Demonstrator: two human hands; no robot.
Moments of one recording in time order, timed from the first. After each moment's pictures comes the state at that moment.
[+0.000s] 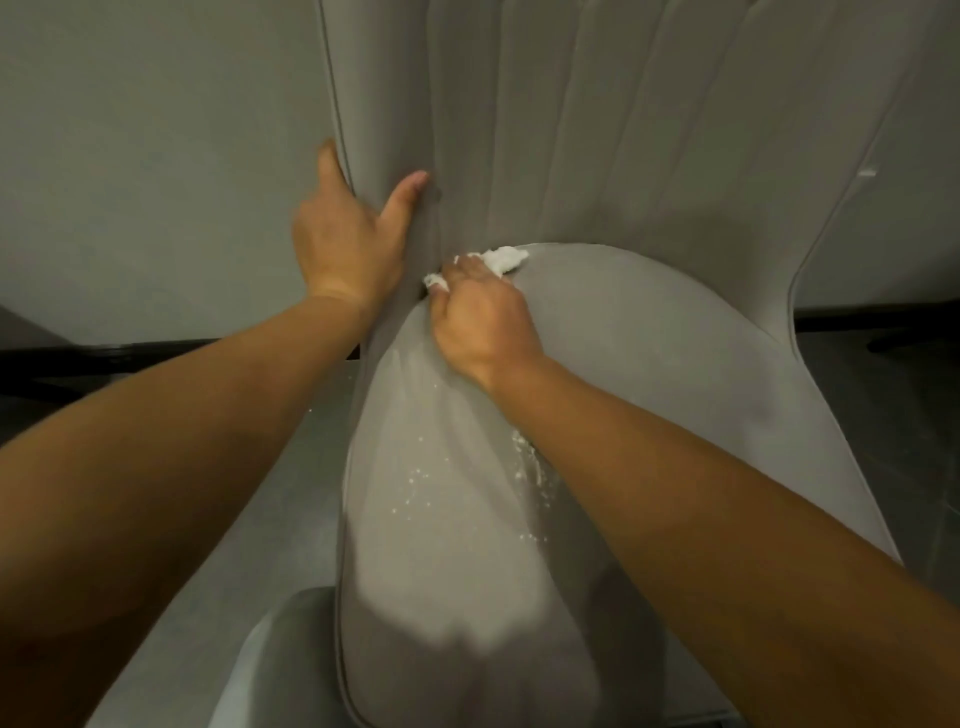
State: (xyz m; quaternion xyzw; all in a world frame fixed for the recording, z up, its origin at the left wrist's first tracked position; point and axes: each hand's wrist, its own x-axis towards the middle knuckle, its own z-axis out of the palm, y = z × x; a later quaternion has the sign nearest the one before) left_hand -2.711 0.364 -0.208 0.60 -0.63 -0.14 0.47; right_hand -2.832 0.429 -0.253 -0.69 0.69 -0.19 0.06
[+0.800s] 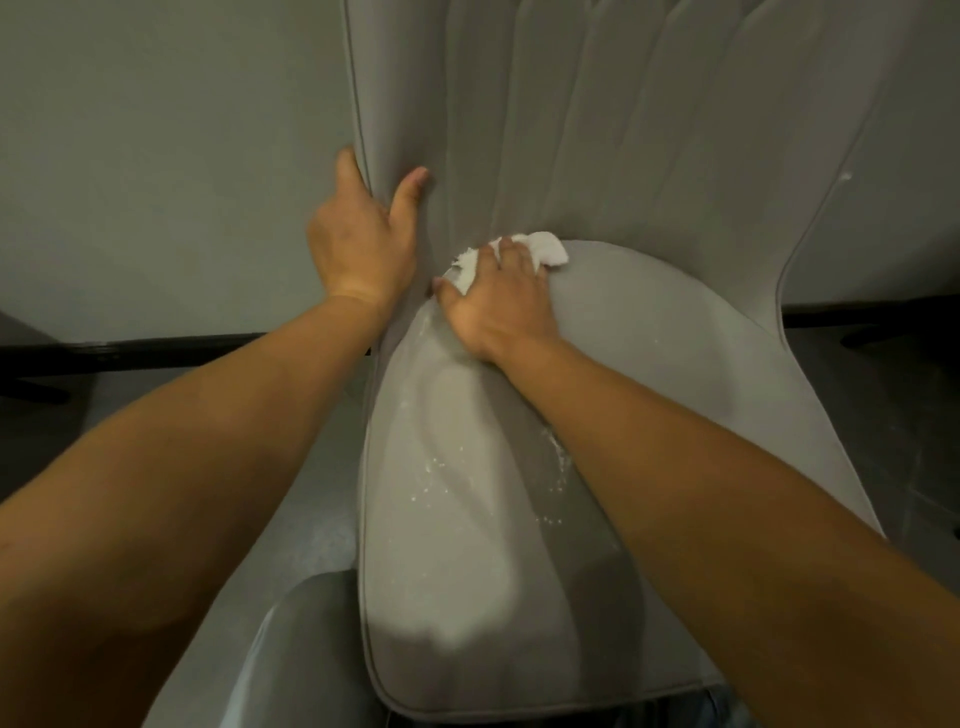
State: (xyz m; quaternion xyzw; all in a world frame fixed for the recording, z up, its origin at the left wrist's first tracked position) left_hand -2.708 0.363 -0.220 0.60 -0.64 -0.10 0.47; right_hand -2.837 0.421 -0.256 -0.61 0.78 -0.13 0.10
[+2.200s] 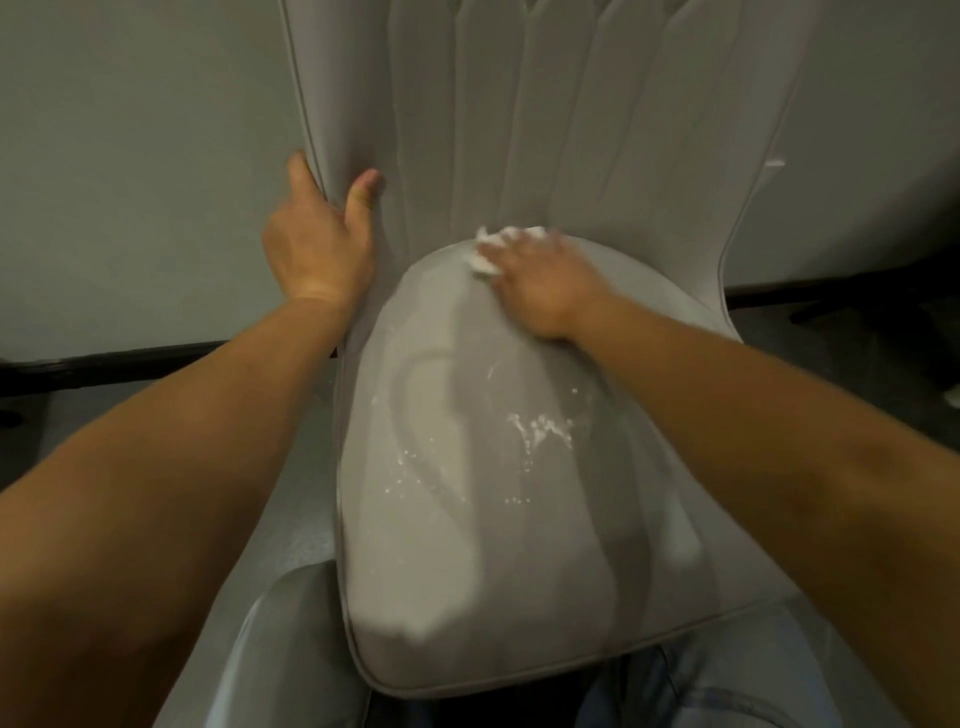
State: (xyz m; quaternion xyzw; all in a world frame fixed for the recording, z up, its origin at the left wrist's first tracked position) left_hand -2.709 0.367 -0.217 0.61 -0.64 -0.05 0.47; right_hand -2.940 0.433 -0.233 -0.75 0.65 0.05 0.04
